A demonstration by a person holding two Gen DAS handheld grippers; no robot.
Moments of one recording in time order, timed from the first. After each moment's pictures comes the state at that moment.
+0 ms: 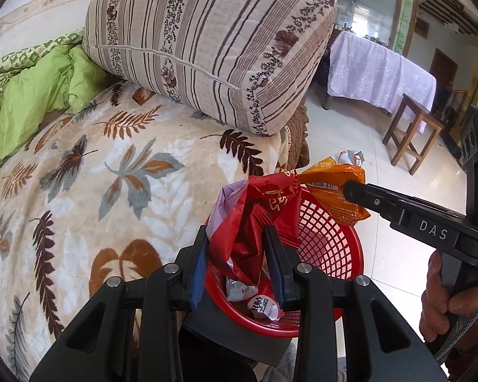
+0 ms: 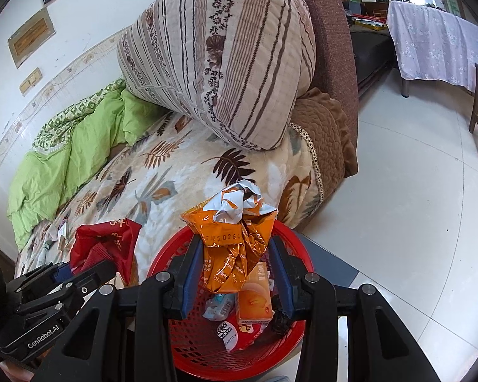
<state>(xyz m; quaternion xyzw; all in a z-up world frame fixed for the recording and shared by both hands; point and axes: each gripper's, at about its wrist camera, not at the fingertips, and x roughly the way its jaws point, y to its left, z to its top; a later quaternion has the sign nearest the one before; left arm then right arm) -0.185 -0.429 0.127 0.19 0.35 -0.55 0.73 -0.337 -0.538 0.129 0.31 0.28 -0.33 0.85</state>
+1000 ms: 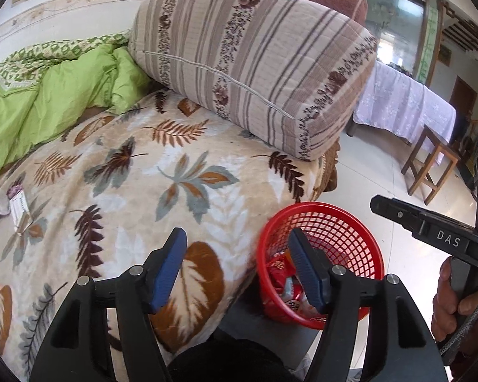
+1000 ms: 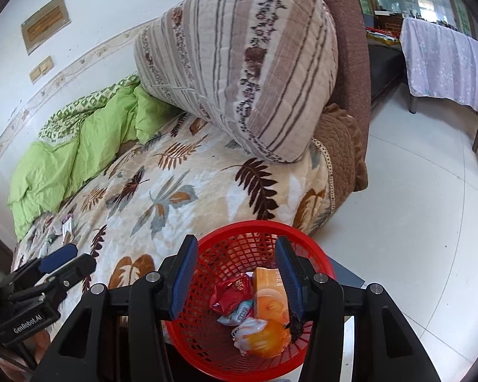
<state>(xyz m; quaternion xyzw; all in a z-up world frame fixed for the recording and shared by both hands) -0.136 -0.374 0.148 0.14 0.34 -0.51 0.78 -0.304 -0.517 0.151 0.28 0.30 -0.32 0.86</state>
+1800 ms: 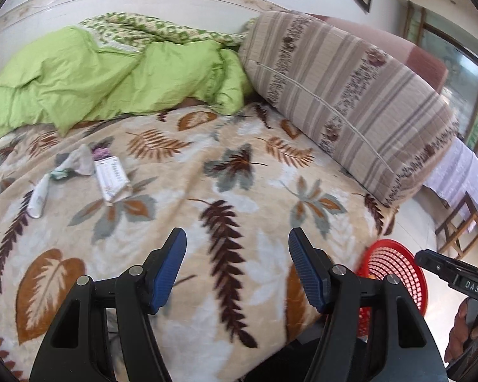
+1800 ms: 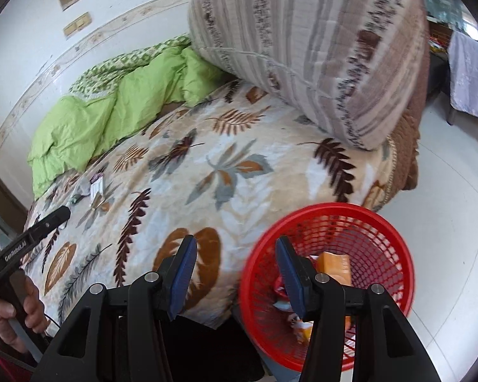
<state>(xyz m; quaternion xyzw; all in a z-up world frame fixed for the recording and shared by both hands) -0.013 -0.244 0.152 0.04 0.36 -0.39 0.85 -0.217 -0.453 0.149 0.24 0.35 -0.23 0.87</state>
